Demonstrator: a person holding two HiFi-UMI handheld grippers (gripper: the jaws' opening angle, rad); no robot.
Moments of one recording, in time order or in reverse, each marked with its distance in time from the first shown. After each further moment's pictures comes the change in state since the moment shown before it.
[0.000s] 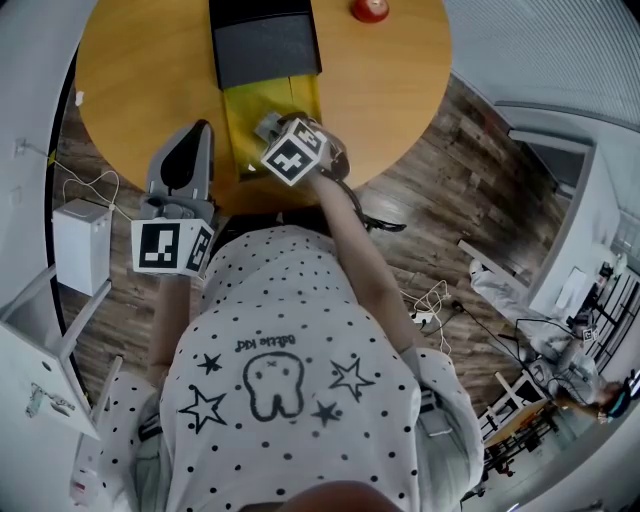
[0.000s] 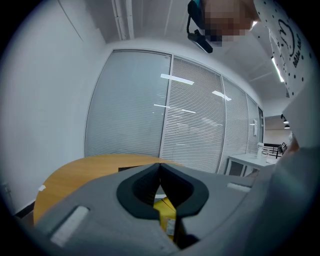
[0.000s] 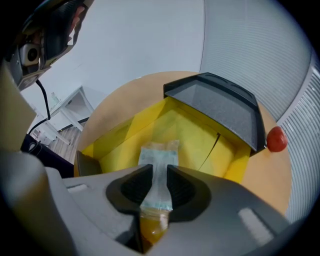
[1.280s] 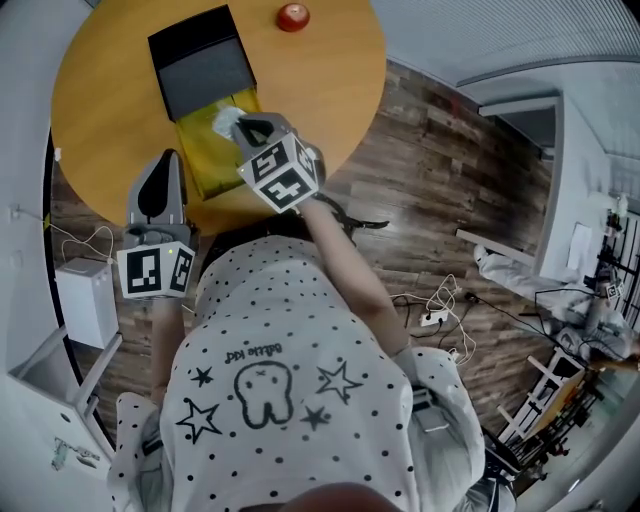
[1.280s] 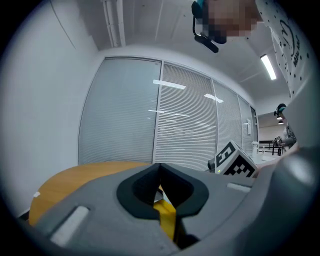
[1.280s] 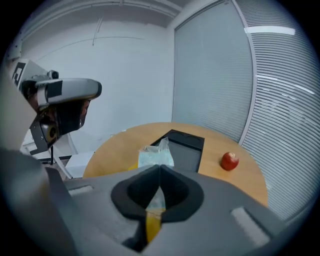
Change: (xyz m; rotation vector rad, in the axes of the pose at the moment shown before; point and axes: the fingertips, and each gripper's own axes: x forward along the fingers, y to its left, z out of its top) left arm -0.017 -0.056 0.019 0.053 -0.065 -0.048; right arm -0.154 -0.028 0.036 0.159 -0.485 -0.227
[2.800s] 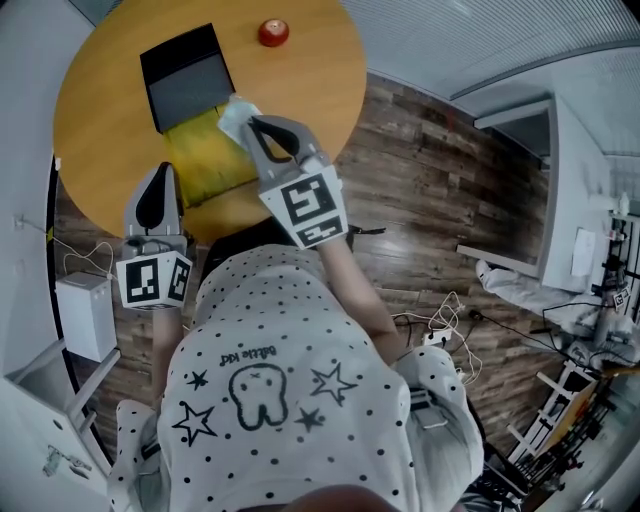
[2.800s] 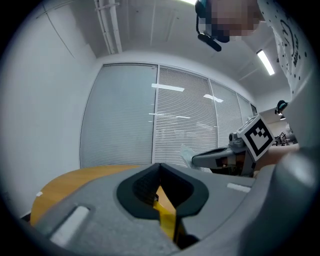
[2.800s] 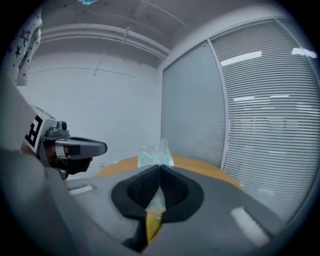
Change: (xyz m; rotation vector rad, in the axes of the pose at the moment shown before) left arm -0.008 -0.051 0.002 0.038 -0.046 0.029; right arm -0.130 -0.036 0.040 0.059 -0.392 -0.129
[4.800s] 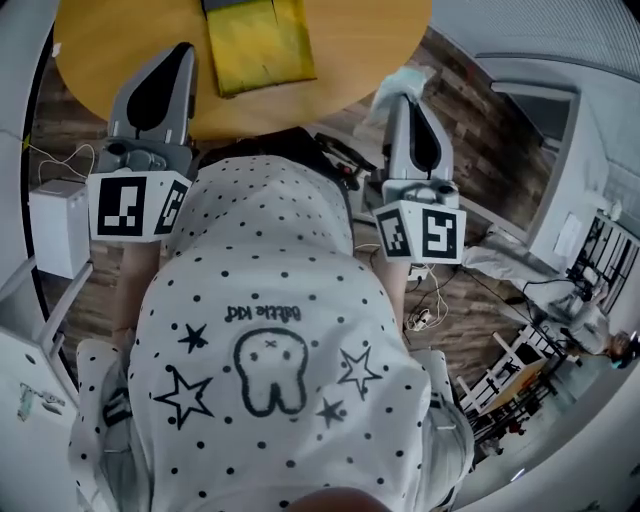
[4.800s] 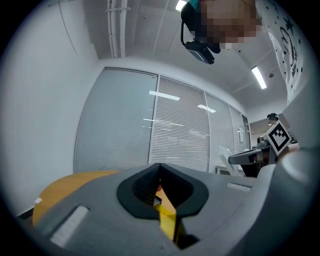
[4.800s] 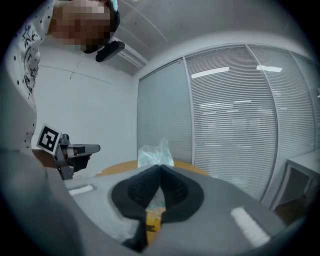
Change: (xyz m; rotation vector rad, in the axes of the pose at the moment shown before) left arm -0.033 0.047 0.029 -0.036 -0.059 -0.103; right arm -0.124 0.005 0.006 0.154 -0.062 -0.362
